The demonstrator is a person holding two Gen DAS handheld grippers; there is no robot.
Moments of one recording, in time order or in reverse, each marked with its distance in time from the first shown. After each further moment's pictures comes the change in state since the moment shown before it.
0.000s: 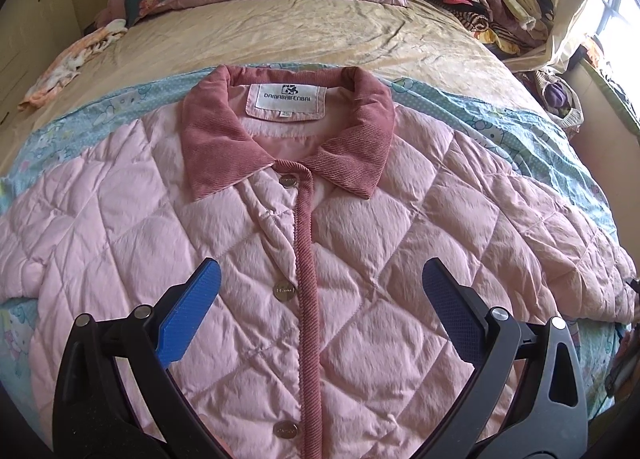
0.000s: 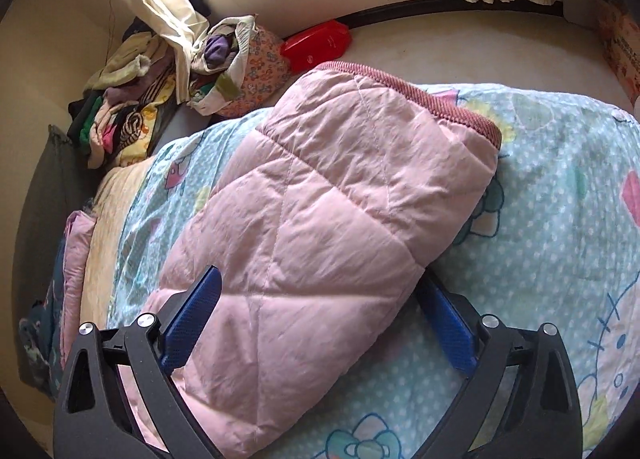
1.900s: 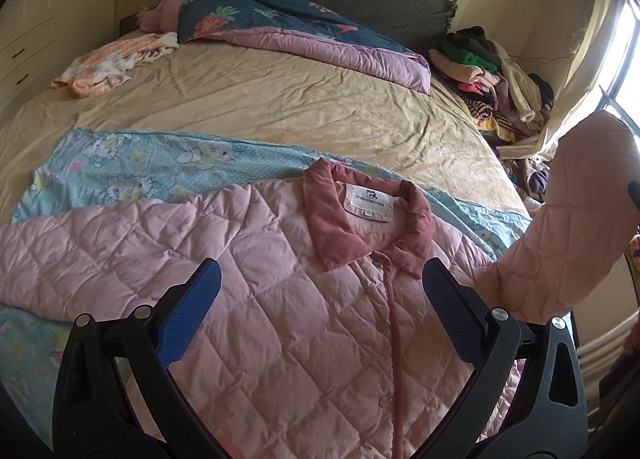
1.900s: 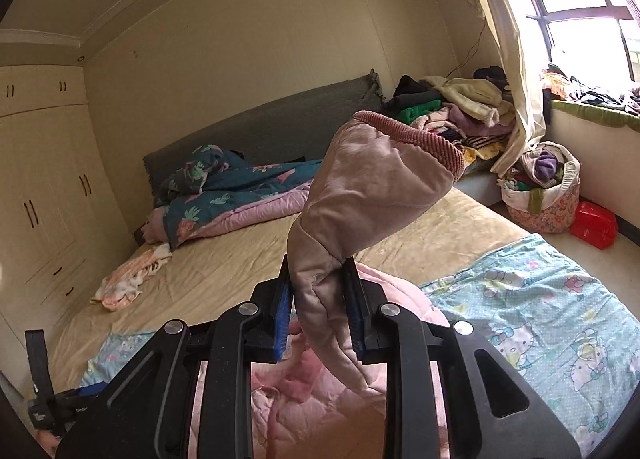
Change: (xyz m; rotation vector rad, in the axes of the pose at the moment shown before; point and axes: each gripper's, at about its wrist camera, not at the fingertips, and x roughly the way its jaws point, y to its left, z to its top) left arm -0.121 0.157 0.034 -0.188 -0.167 -0.105; right arm -0.269 0.344 -0.248 -0.952 -0.133 0.711
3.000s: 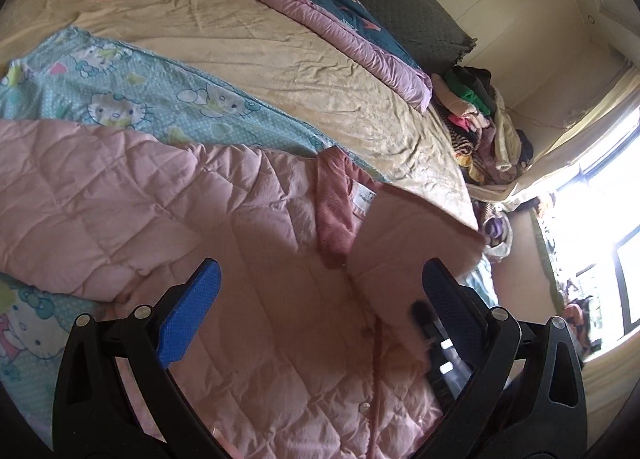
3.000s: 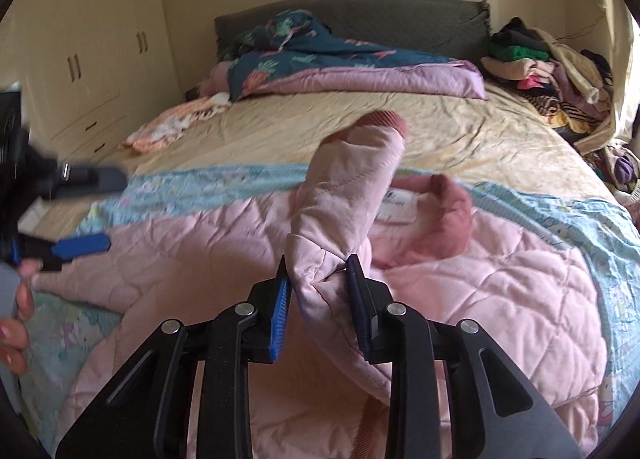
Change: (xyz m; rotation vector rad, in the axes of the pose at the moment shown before) left arm 0.032 0.084 -0.010 -0.288 0.057 -0.234; right arm 0.111 0.163 -0.201 -0.314 0.392 0.194
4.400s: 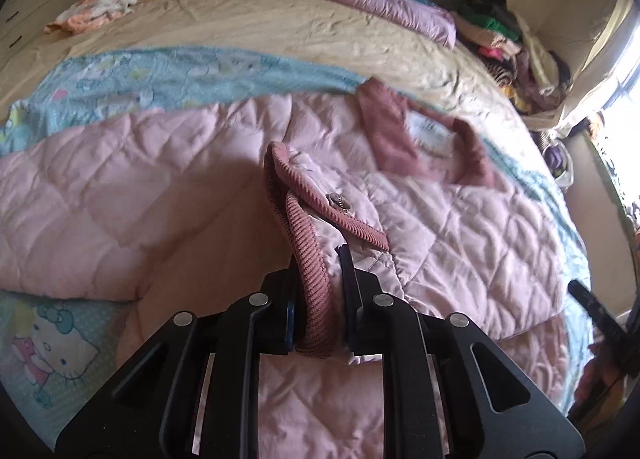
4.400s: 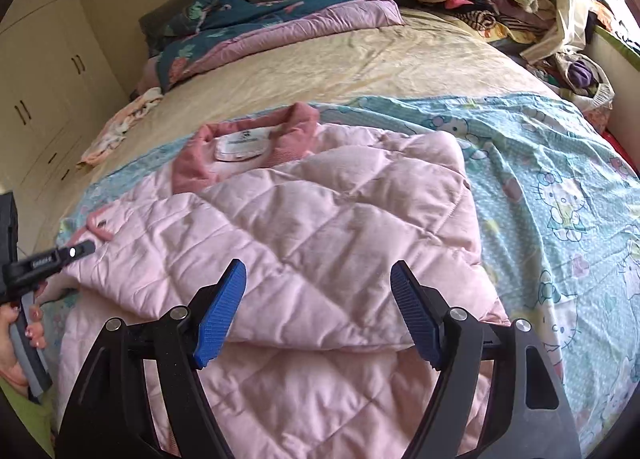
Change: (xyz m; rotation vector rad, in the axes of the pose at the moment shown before) left arm 0.061 0.012 -0.047 0.237 0.105 0.257; right arm -0.034 -0.169 -0.048 0.270 0.161 -0.084
